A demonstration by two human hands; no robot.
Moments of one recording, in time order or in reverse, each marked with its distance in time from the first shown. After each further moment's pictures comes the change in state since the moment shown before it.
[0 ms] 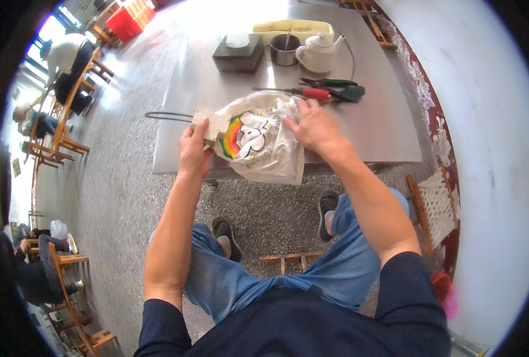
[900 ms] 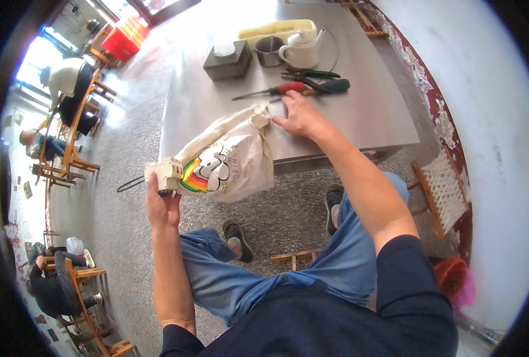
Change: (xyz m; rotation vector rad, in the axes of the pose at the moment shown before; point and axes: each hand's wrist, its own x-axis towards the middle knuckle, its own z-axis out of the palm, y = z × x) left_hand -0.102 0.040 -0.072 -0.215 0.199 0.033; right_hand 0.015 0.032 0.027 0.066 0.119 -0.112
